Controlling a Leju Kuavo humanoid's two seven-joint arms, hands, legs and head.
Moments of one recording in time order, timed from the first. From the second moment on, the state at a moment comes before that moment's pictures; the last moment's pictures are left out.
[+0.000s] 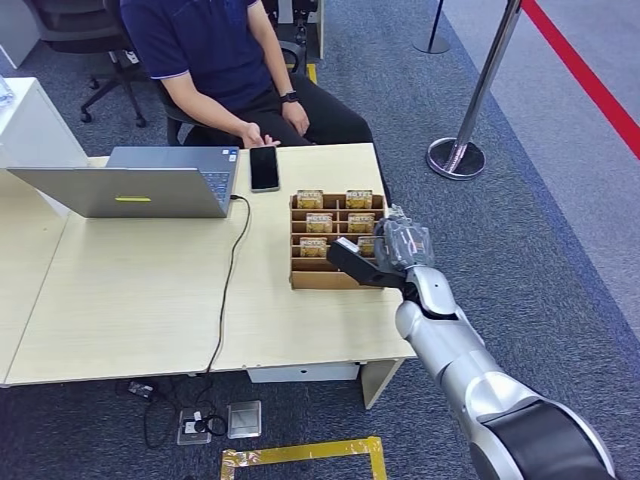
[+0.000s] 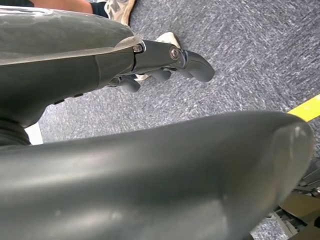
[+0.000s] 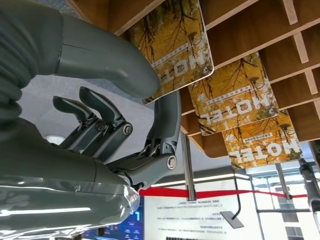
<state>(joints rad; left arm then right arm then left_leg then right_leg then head) -0.11 -0.14 0.73 -0.19 -1.28 0.09 0.08 -0.68 0.09 0.26 -0.56 1.09 -0.38 0.15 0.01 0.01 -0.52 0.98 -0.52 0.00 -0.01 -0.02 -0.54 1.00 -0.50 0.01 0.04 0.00</state>
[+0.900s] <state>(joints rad) -0.13 -0.15 0.72 -0.19 -1.30 0.09 0.11 -0.68 0.04 0.19 -0.89 1.10 -0.58 0.11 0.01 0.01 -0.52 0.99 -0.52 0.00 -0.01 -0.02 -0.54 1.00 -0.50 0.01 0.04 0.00</state>
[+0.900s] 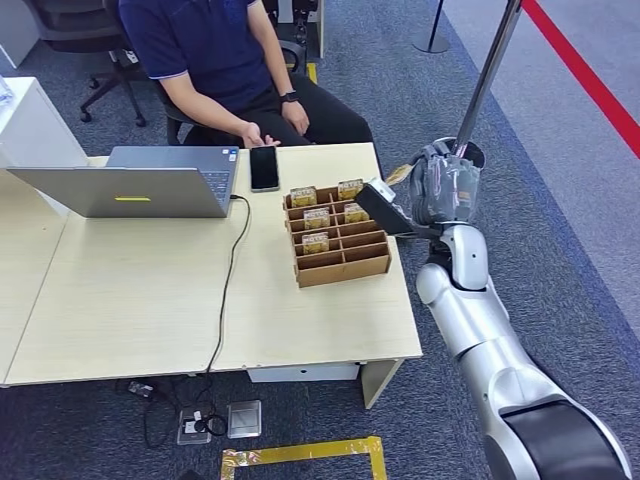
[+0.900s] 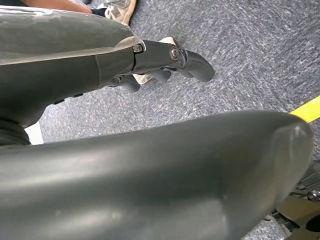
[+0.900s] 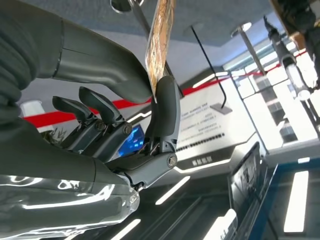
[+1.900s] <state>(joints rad) -0.21 -0.19 0.66 -0.19 -1.33 0.07 0.13 -0.97 0.12 0.16 -0.62 1.31 -0.68 0.26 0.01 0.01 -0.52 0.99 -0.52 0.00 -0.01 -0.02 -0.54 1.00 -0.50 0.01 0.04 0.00</state>
